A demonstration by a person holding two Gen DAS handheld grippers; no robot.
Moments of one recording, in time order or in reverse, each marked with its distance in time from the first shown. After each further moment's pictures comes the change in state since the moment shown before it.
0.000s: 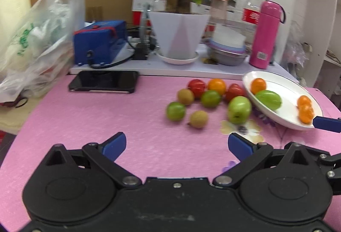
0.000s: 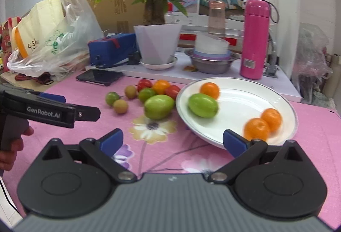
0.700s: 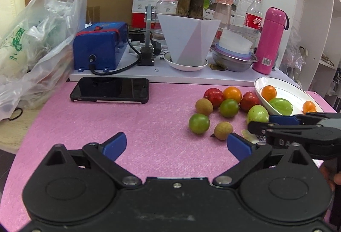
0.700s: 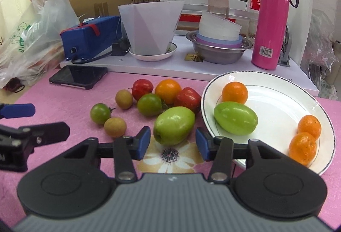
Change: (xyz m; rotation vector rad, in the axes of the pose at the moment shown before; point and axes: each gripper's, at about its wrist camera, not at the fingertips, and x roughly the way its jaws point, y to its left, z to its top) left arm 0.021 0.040 0.016 0.030 -0.002 -0.089; right arm 0.096 0.035 0.034 0.077 0.119 -0.131
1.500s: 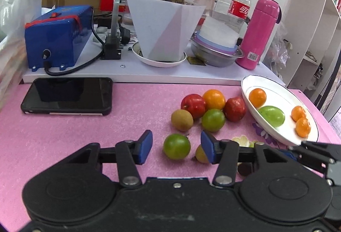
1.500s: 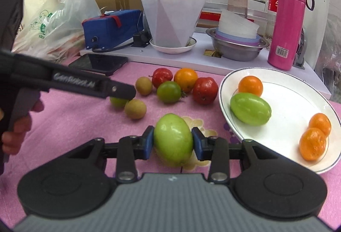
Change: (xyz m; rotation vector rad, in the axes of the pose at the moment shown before) left arm 0.067 -0.004 0.034 -0.019 0.107 -0.161; right arm -0.014 0.004 -0.016 -0.075 0.008 0.094
